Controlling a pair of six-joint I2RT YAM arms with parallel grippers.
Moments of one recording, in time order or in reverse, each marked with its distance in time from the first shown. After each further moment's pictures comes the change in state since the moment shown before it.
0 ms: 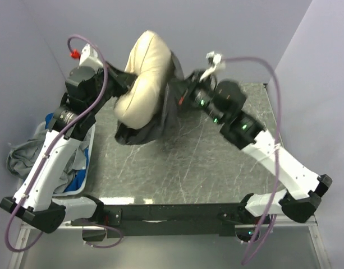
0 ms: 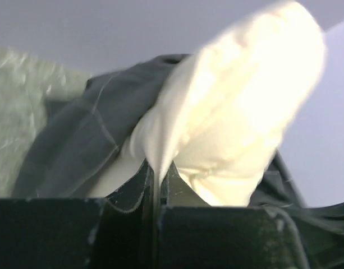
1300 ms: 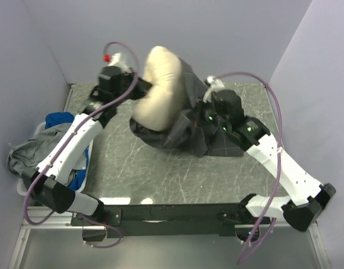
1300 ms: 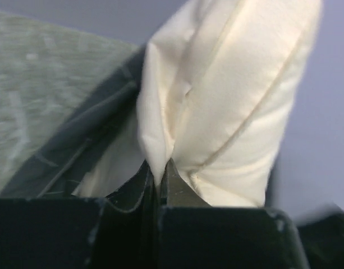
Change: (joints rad) left arm 0.014 0.192 -0.073 0.120 0.083 0.054; right arm -0.130 -0.012 0.076 -0.554 -0.153 -0.113
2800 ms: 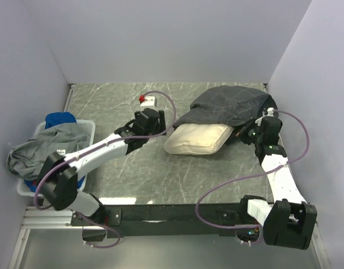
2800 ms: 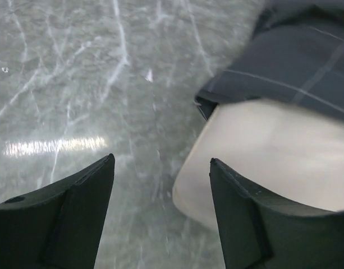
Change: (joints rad) left arm -0.354 0.057 -0.418 0.153 -0.487 0.233; right arm -0.824 -0.220 -0.769 0.391 -0.388 0.281
